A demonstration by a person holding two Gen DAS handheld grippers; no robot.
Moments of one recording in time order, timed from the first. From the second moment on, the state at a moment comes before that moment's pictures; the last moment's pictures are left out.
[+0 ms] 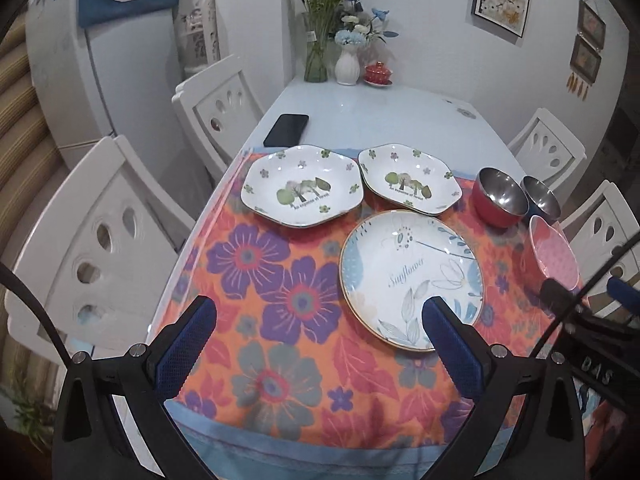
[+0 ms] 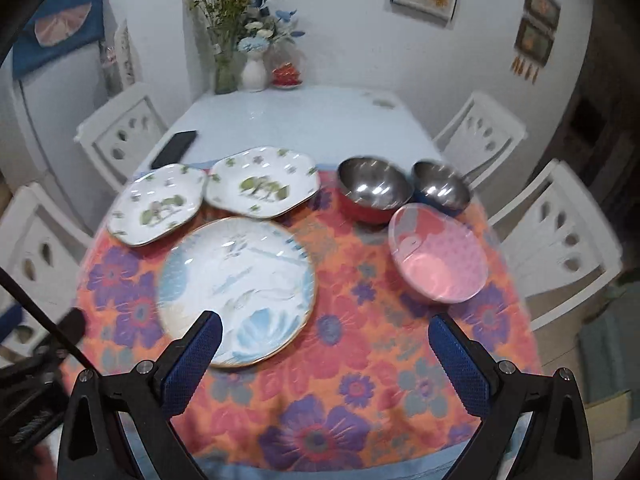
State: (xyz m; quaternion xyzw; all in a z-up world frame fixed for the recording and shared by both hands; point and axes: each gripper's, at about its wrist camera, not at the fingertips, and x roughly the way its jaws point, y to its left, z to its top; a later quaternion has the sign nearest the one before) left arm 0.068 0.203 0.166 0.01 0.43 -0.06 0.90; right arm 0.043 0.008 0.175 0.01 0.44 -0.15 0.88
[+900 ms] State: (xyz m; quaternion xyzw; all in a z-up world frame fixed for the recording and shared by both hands) left arm 0.070 0.215 0.146 0.01 0.45 -0.08 0.89; right arm 0.038 0.002 0.180 0.08 0.45 -0.17 0.87
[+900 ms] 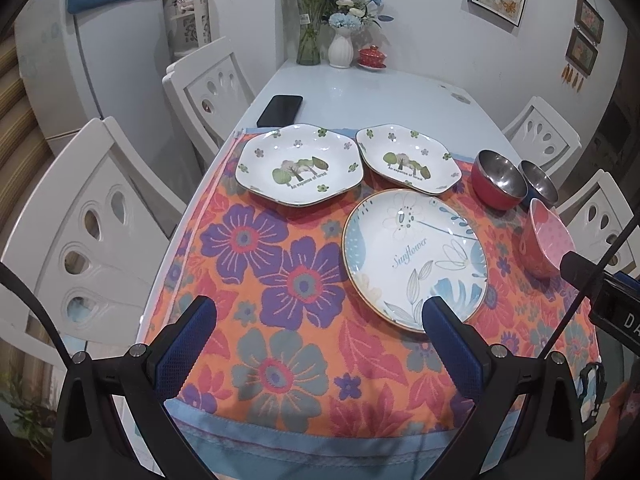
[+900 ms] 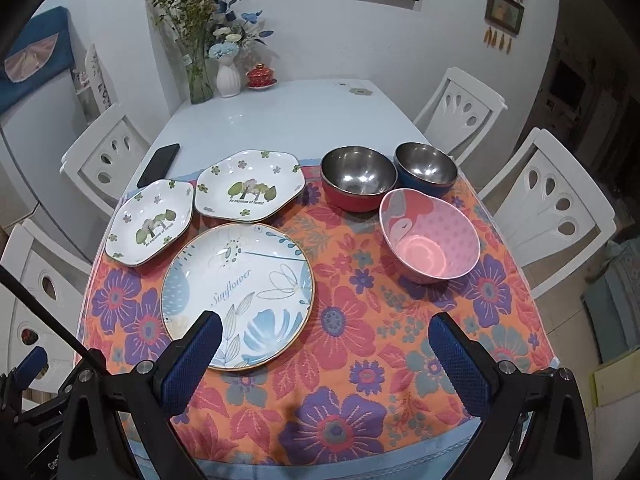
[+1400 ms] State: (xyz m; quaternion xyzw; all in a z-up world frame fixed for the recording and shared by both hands) left arm 0.075 0.221 0.142 0.01 0.46 -0.09 0.89; right arm 0.044 0.014 0.173 0.08 0.46 -0.17 0.87
